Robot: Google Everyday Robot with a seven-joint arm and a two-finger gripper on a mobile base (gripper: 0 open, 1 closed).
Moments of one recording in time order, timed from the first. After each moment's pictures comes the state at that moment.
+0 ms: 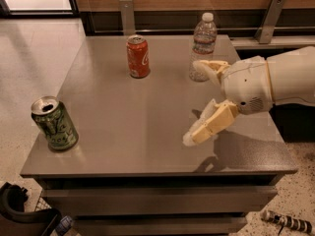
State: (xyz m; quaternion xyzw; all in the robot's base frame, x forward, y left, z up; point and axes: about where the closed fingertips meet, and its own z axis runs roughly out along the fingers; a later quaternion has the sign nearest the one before) arm 0.452 -0.066 0.925 -0.57 0.64 0.27 0.43
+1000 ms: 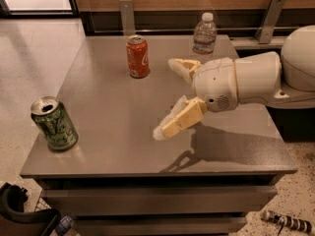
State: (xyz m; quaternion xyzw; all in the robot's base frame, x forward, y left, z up) arm 0.466 -0.007 0.925 -0.56 0.61 0.32 0.46
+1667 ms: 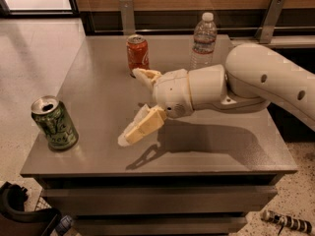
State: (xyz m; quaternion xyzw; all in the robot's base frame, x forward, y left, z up) arm 0.475 0.067 0.893 -0.58 0.58 0.36 0.46
